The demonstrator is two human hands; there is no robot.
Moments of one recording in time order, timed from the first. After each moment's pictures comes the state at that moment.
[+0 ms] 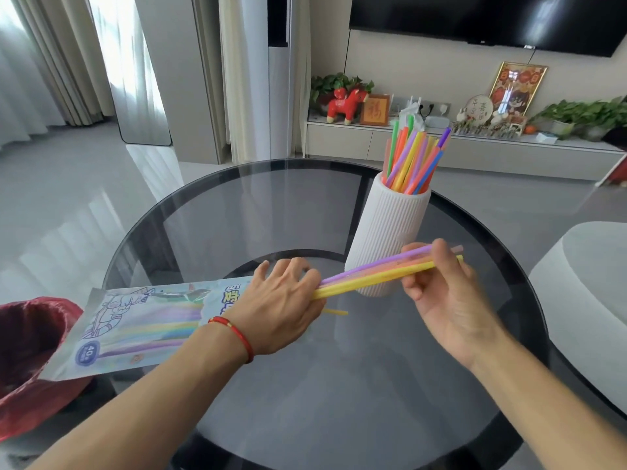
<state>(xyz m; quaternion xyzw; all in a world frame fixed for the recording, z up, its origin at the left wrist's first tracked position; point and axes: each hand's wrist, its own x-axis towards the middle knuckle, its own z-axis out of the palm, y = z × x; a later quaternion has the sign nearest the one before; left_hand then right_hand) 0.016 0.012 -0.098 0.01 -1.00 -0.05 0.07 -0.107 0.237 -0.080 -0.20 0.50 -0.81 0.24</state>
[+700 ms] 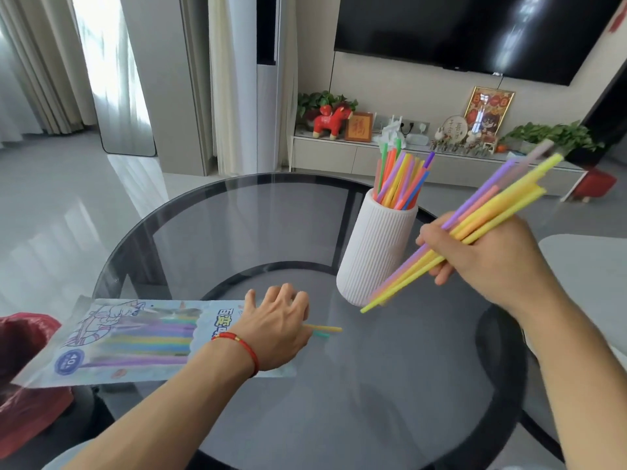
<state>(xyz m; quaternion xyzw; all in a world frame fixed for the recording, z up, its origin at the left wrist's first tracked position) 0.013 0.013 -0.117 0.06 -1.00 -0.07 -0.04 -0.117 0.260 0.010 -0.33 0.83 -0.44 -0.09</state>
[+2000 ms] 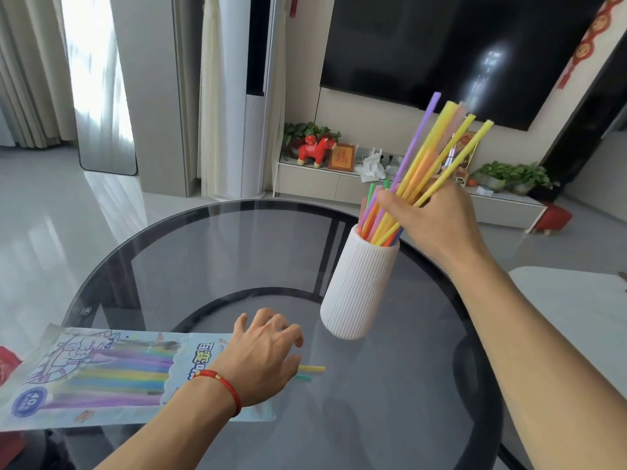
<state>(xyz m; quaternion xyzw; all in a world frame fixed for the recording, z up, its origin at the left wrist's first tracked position) 0.008 0.012 -0.116 0.03 -0.99 -0.12 0.02 -0.162 0.195 0.054 -0.28 0.85 -0.39 -0.23</state>
